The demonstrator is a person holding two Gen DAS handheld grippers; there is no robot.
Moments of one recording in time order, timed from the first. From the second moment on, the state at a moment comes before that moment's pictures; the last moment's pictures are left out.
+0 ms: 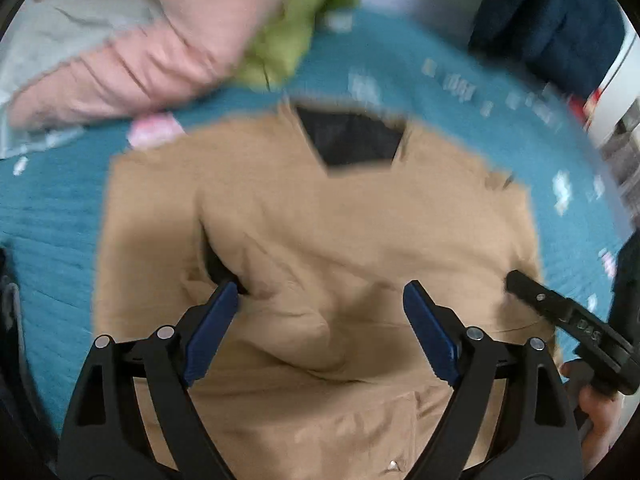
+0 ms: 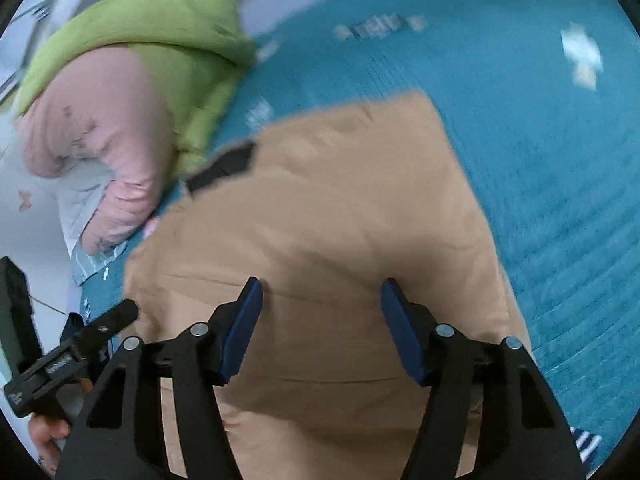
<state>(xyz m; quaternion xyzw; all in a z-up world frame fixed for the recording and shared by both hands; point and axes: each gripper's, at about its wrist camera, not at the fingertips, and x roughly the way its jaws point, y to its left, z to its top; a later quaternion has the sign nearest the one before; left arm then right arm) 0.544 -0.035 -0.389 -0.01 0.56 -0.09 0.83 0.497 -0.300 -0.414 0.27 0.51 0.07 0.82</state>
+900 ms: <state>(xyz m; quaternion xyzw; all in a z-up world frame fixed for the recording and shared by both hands) 0.668 0.132 -0.409 -0.13 0.60 0.04 0.79 0.629 -0.373 -0.416 0.27 0.54 0.05 0.80</state>
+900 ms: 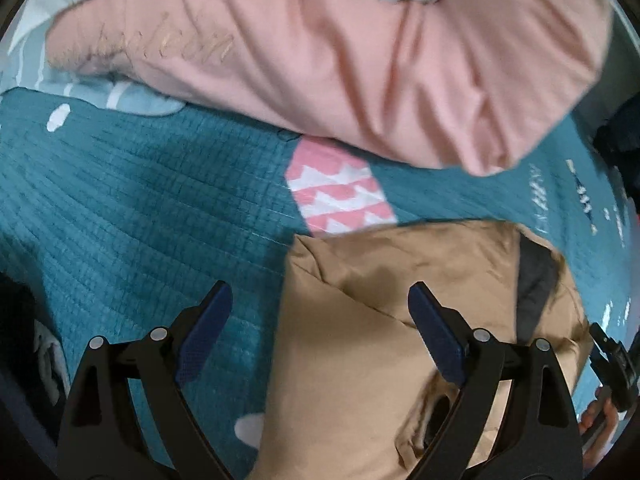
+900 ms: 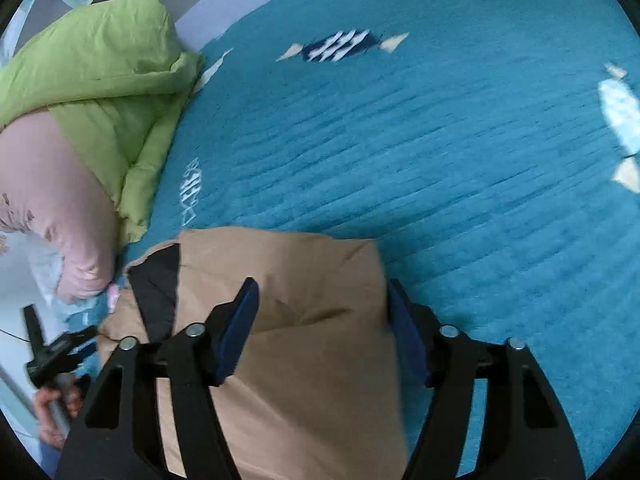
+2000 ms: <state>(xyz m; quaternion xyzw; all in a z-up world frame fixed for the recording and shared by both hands) 0.448 0.117 -0.262 -0.09 0.44 -0.12 0.89 0.443 -0.377 -0.256 0.25 0.42 0.17 0.85</state>
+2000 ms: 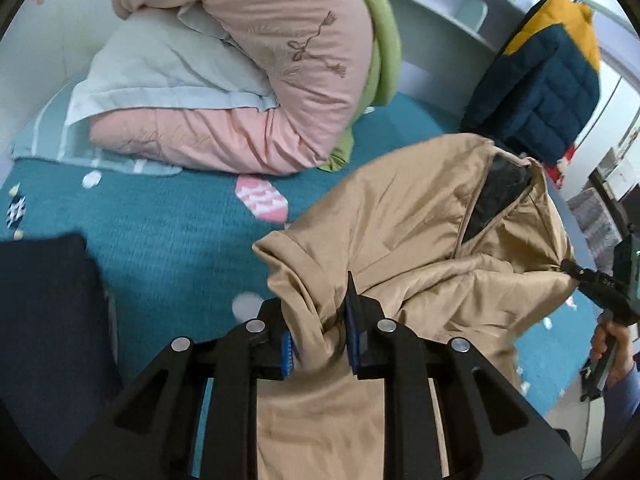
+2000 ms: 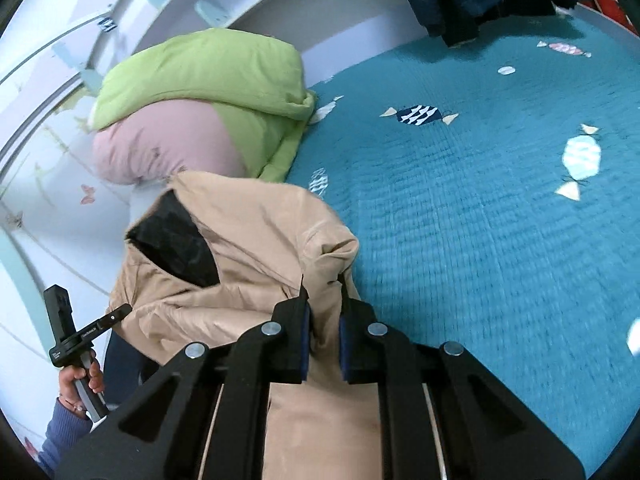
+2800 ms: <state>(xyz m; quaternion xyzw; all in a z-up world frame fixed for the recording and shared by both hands) 0.213 0.137 -0.363 -0.08 0.54 -0.08 0.83 0.217 -0.383 -0.336 0.25 0.58 0.09 0.77</state>
